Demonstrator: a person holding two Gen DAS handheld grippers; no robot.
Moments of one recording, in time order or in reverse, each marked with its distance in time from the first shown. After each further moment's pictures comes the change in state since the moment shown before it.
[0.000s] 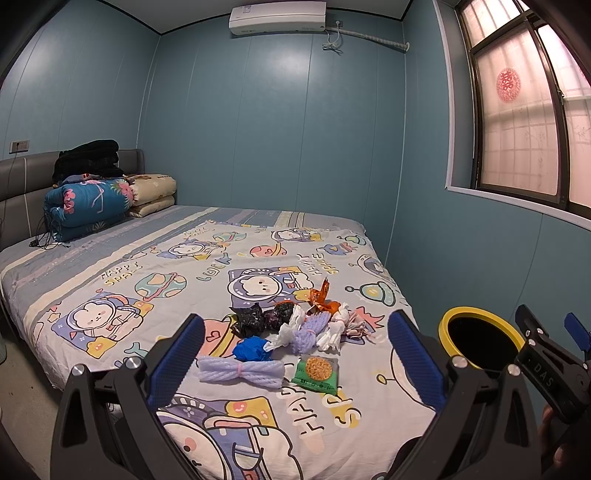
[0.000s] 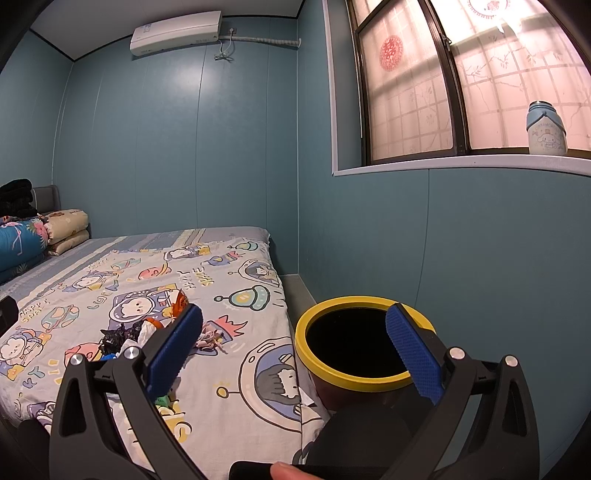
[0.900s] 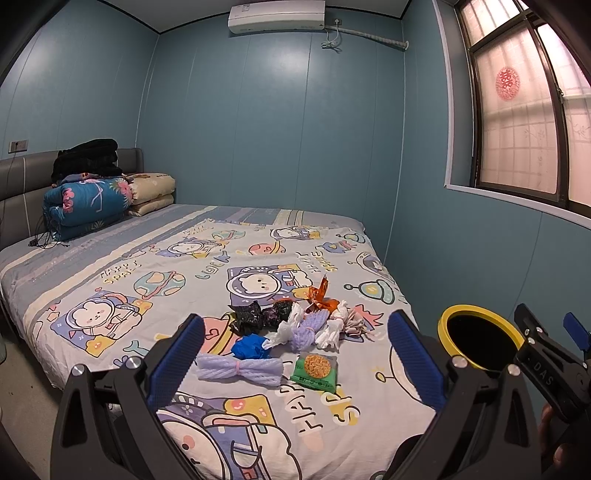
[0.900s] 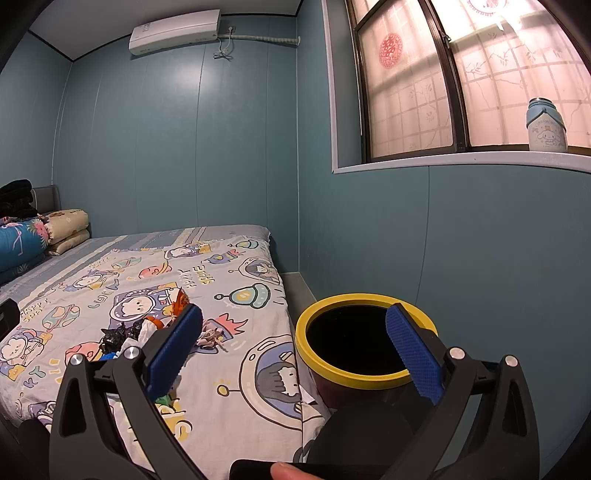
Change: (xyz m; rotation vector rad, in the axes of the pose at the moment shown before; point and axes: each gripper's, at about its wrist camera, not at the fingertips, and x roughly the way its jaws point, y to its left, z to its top) left arm 0.001 -0.003 -0.002 0.008 0.007 0.002; right arm 0.003 0.000 -0.002 0.004 0.007 0.003
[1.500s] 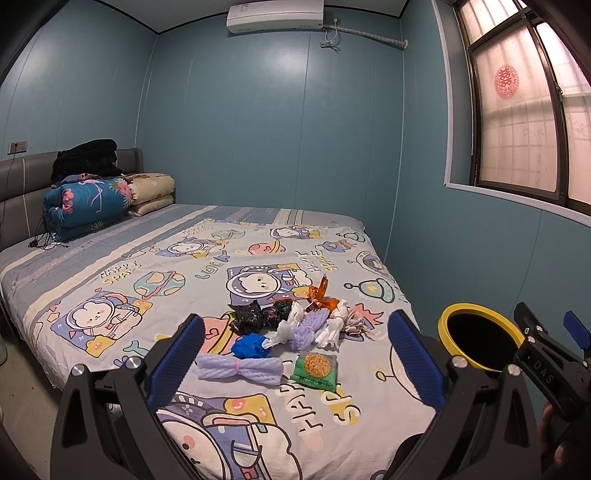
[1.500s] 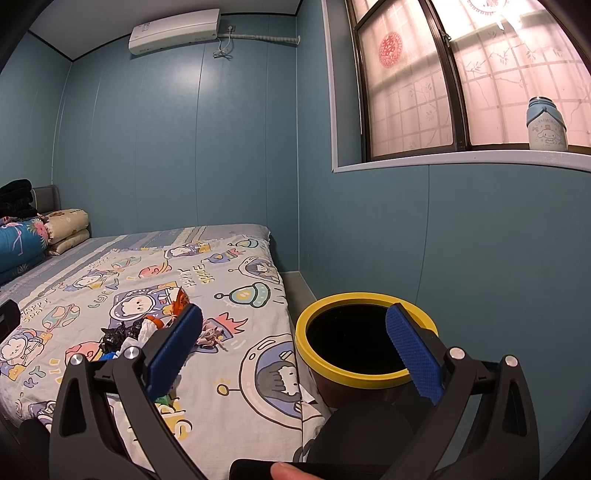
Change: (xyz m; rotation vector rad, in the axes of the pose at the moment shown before) left arm 0.000 -0.003 -0.002 0.004 0.000 0.000; right arm 0.000 0.000 0.000 0.001 0.000 -0.001
